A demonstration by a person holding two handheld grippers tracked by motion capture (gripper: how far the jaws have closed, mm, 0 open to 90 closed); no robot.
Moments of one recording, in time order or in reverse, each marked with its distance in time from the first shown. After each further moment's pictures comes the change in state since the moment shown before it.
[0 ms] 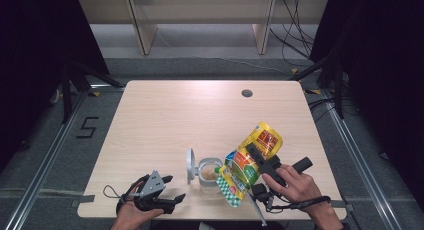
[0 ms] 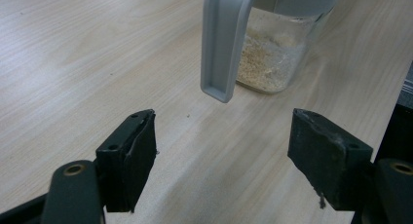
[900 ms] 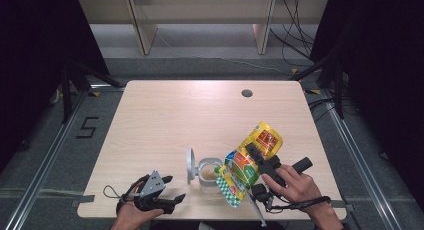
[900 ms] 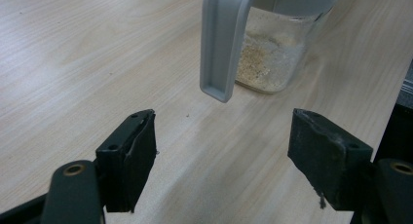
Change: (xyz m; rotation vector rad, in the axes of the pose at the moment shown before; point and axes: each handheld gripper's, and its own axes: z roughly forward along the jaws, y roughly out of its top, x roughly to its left) left arm -0.002 -0.001 0.000 0.001 -0.001 -0.029; right arm 0.000 0.000 -0.001 0.003 -0.008 -0.002
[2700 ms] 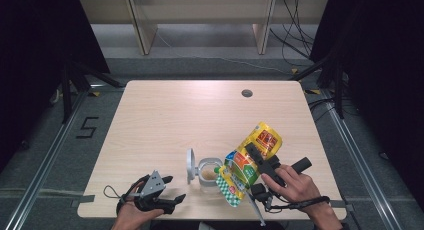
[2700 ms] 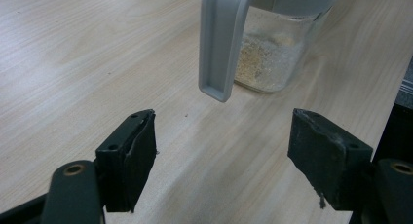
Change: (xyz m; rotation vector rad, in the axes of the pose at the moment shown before) left arm 0.001 0.000 0.000 0.014 0.000 0.006; right arm 0.002 0.001 0.002 0.006 0.008 0.013
